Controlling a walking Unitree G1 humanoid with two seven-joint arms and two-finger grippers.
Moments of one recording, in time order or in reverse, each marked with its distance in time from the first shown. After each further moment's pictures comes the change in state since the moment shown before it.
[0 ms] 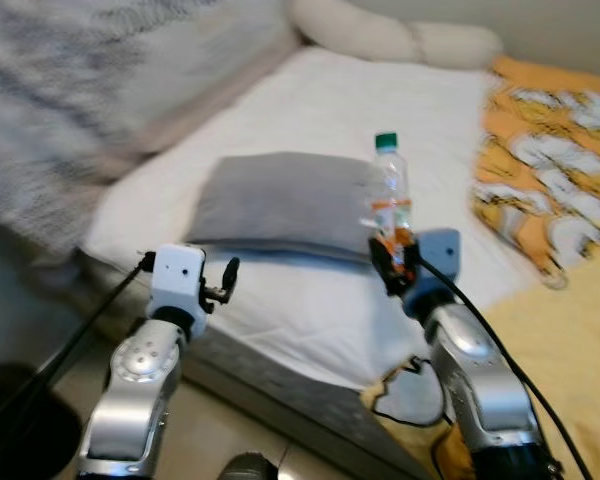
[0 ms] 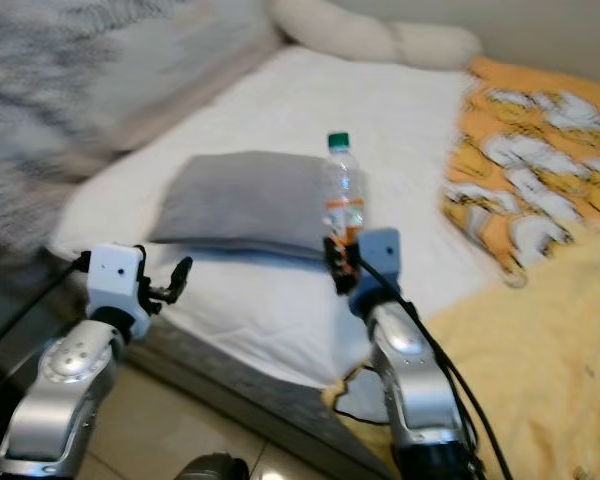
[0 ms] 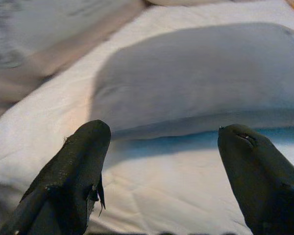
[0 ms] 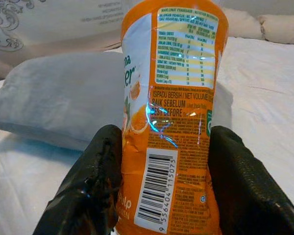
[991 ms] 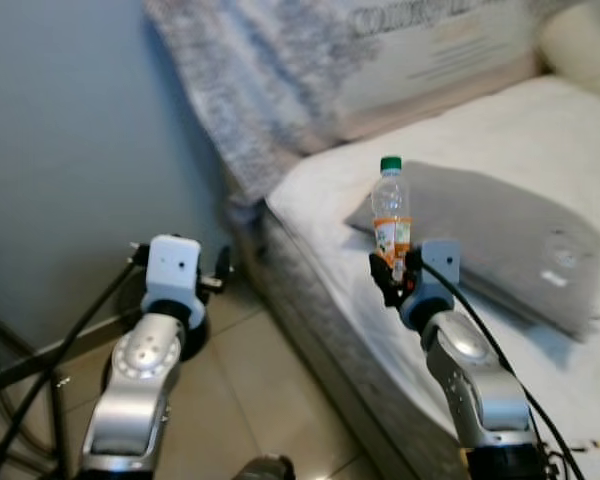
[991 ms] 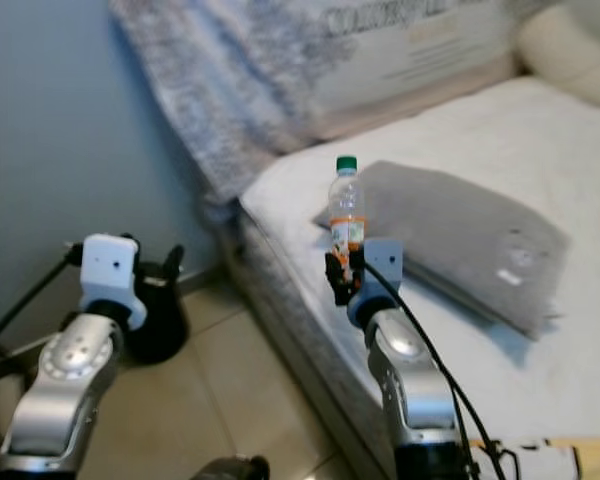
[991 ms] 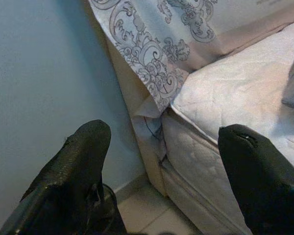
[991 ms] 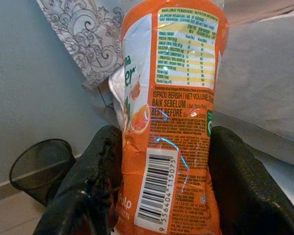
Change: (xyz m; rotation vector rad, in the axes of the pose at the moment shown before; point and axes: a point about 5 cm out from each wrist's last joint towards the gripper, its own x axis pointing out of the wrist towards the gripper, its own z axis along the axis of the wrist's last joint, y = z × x) left arm 0.002 -0.001 0.009 0.030 -0.044 0.037; right arm 0.001 -0.003 -0.014 0.108 0.119 -0.027
